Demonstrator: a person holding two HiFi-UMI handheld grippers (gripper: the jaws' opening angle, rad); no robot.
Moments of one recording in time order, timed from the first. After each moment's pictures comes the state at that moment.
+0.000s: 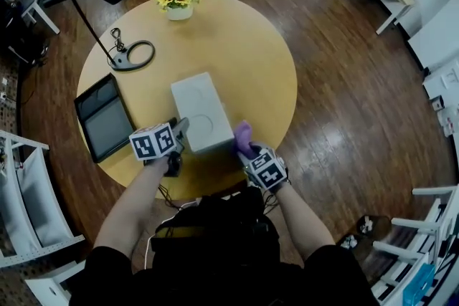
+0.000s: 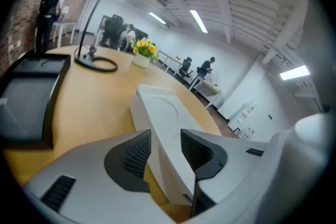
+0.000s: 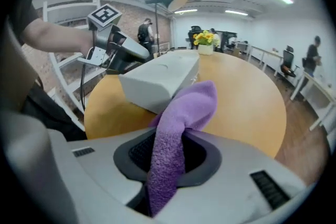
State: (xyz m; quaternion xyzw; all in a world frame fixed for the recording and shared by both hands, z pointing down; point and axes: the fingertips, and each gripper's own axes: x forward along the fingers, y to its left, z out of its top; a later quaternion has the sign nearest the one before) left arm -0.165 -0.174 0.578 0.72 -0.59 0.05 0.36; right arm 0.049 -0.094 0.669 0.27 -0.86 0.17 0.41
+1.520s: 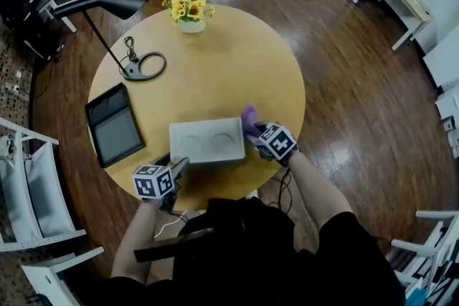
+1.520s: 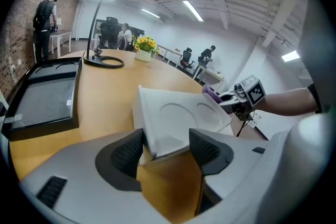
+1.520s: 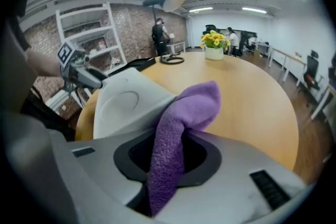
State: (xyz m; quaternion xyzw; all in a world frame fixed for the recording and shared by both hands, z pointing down) left arm -0.166 -0.102 0.599 0.71 -0.60 0.12 0.34; right arm 0.041 -0.218 0.653 0.15 -0.88 0.13 0.43
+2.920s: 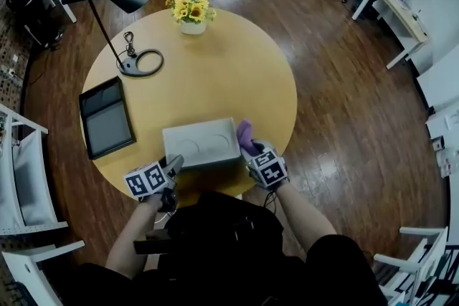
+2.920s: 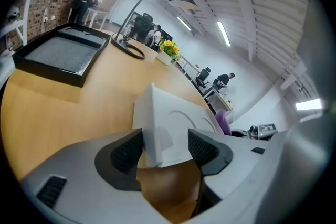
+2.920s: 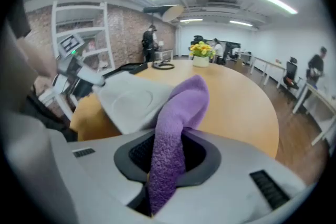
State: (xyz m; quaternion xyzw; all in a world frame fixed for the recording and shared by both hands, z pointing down) left arm -0.162 -0.096 0.605 0.62 -0.65 -0.02 0.44; right arm 0.068 -0.190 0.646 0.25 -0.88 0.12 0.38
